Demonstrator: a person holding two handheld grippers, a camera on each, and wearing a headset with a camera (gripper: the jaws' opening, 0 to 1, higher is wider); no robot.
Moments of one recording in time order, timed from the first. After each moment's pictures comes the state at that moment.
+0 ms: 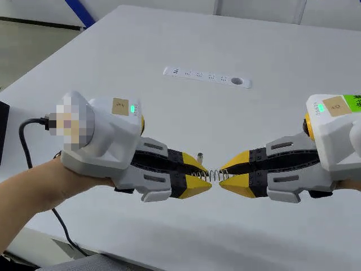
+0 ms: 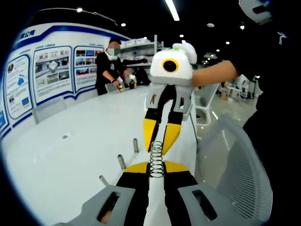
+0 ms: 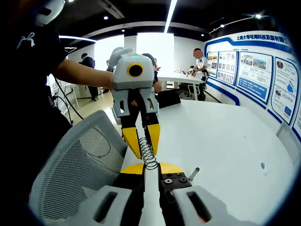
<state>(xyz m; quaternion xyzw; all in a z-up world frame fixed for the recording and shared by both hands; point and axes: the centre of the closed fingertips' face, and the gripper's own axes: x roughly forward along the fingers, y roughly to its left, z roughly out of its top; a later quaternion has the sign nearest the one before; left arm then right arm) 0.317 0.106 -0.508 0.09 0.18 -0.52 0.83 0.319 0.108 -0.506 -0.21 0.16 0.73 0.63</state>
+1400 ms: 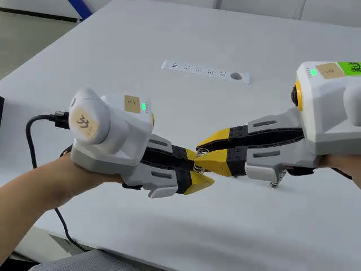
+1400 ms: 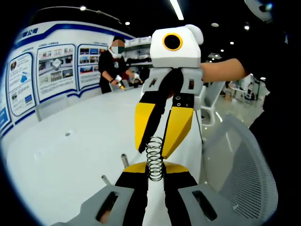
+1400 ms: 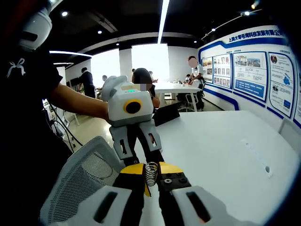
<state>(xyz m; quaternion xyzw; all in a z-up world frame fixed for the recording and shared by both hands) 0.331 0.105 -0.514 0.09 0.18 -0.50 0.84 0.319 0.145 -0.470 -0.14 0.15 0.73 0.65</state>
